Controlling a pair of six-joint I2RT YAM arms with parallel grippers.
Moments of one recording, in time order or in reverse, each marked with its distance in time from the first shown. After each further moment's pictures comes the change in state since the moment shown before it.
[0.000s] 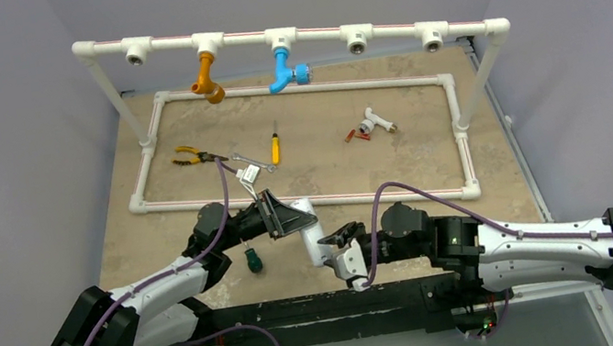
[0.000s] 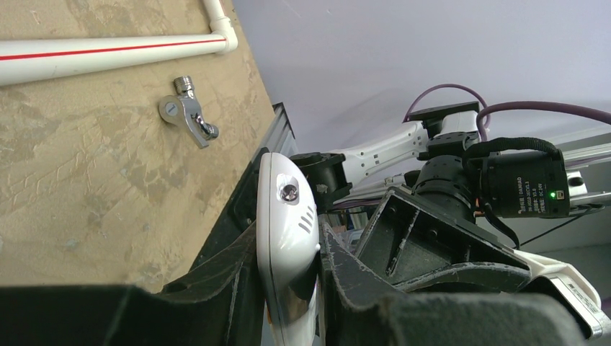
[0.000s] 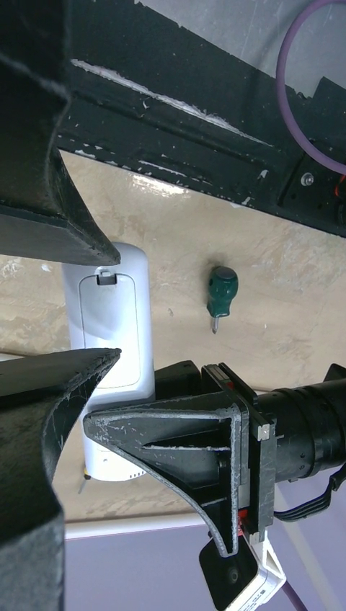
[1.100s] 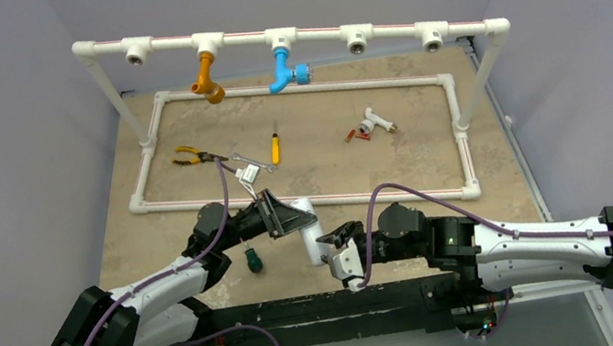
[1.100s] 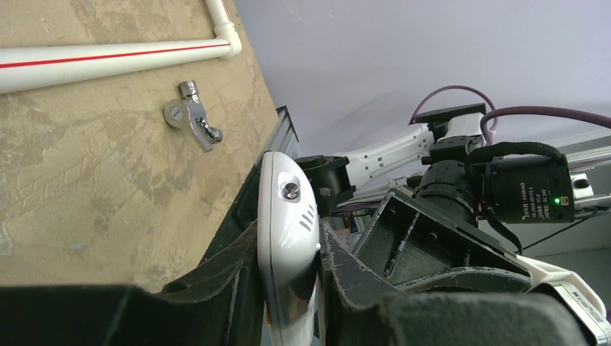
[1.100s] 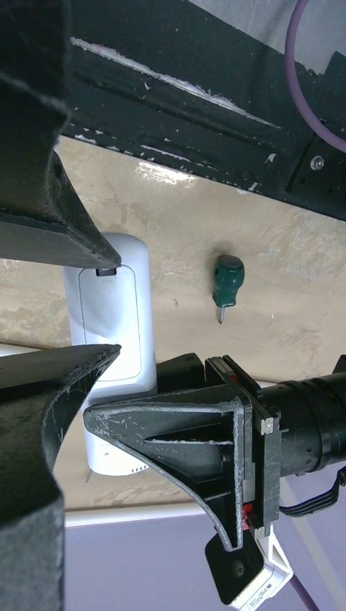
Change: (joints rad) left arm 0.000 0.000 0.000 -0.001 -0.005 0.003; right arm 0.001 0.025 0.000 0.019 0.034 -0.022
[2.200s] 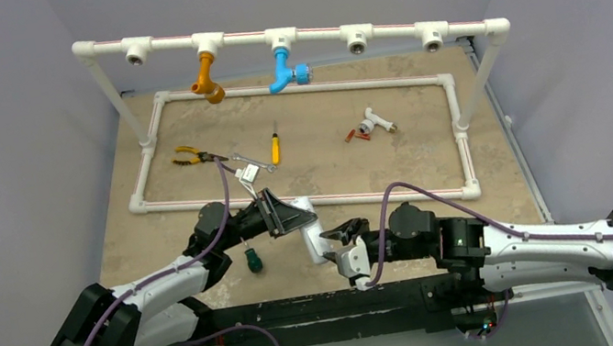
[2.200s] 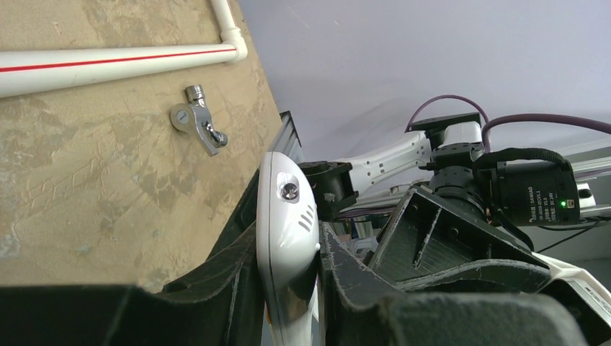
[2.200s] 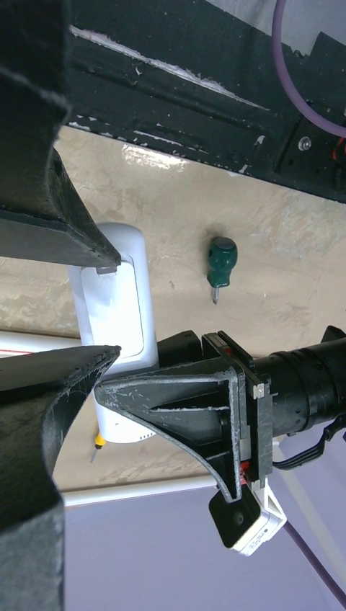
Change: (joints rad) left arm 0.000 0.016 0.000 0.005 -0.022 -0.001; right arm 0.005 -0.062 -0.017 0.014 0.039 0.003
